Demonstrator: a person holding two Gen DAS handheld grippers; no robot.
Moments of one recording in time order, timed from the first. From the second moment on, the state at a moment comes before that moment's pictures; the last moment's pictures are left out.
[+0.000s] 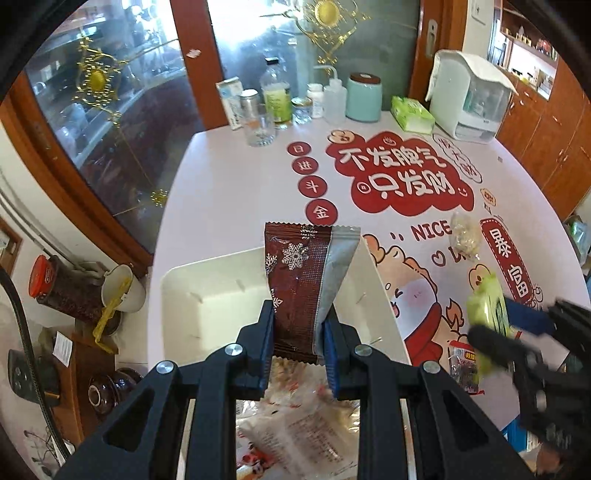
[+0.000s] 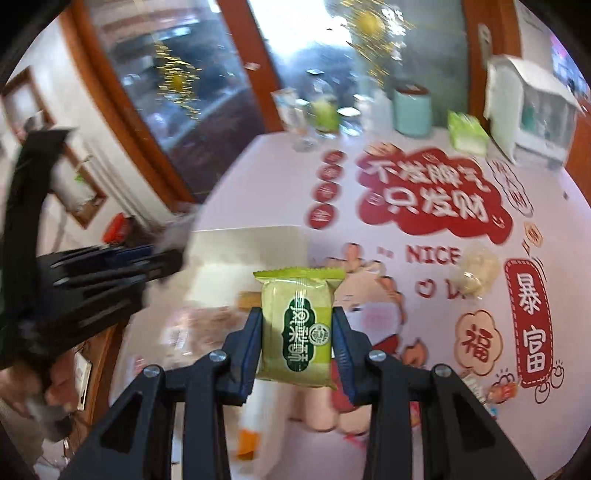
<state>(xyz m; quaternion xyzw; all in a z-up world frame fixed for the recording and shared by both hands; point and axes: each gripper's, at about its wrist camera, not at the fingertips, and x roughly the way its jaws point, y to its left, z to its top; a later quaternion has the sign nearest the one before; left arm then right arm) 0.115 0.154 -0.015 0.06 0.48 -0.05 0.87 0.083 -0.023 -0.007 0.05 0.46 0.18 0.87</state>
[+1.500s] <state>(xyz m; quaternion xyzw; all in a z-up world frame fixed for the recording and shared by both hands) 0.066 0.171 -0.039 0.08 0.49 -0.03 0.87 0.017 0.032 -0.007 0.02 0.49 0.18 0.85</state>
